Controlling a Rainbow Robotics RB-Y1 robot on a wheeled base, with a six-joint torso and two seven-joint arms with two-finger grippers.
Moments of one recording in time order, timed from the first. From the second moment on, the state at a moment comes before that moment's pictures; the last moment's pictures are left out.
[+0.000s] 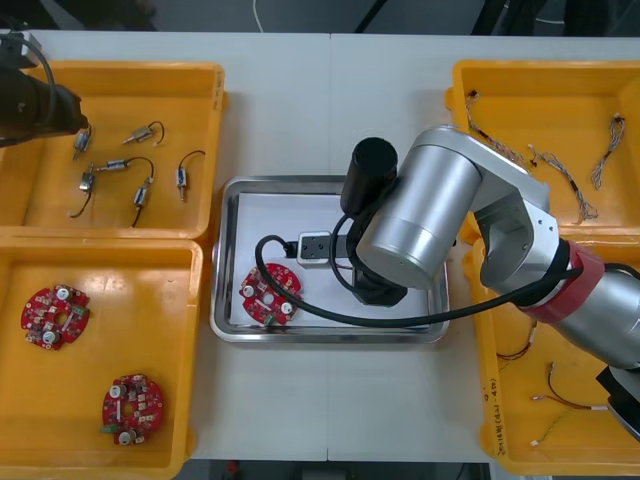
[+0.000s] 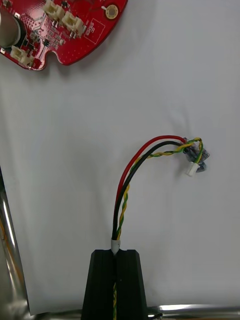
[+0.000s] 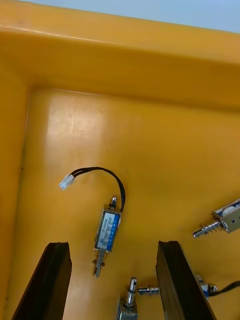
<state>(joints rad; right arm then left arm) -0.77 -0.47 0.76 -1.86 -0.55 1.69 2.01 -0.82 0.74 0.00 -1.05 0.65 1.14 -1.49</state>
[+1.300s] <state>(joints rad) -0.71 -0.47 0.78 -1.82 -0.56 1.64 2.01 -0.86 0.70 -0.10 -0.84 0.67 0.97 -1.59</state>
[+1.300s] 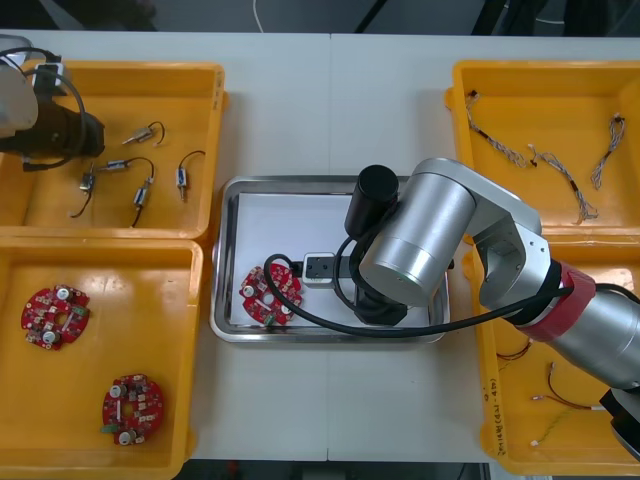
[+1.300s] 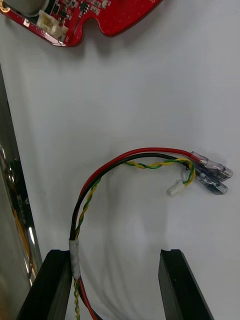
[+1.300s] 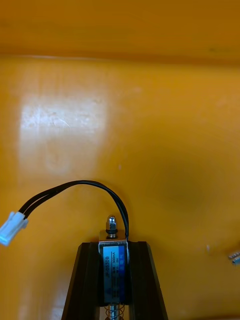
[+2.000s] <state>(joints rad) -0.71 -0.42 0.64 -1.85 -0.56 1.82 2.01 -0.86 0.71 0.01 -1.08 0.64 1.37 -1.59</state>
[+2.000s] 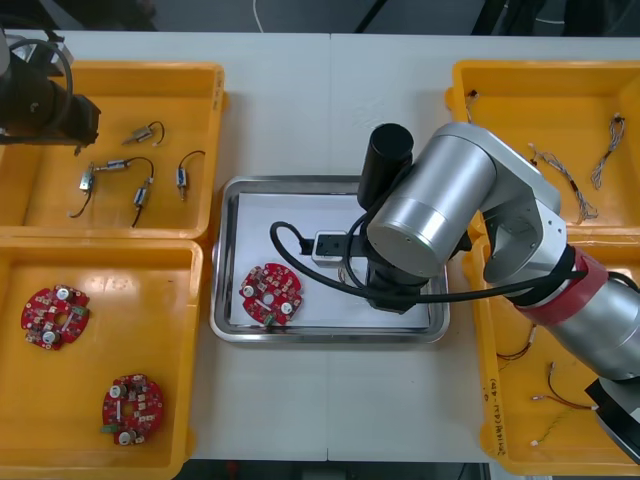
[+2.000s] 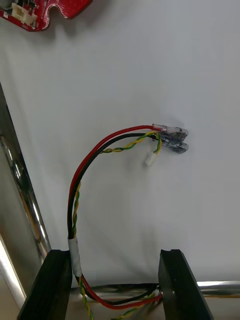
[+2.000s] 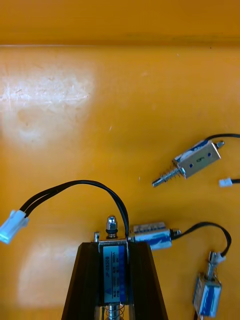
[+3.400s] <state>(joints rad) -0.72 -0.37 0.63 -1.85 -0.51 1.84 2.00 -0.71 0.70 0.06 -1.72 0.59 1.82 -1.50</state>
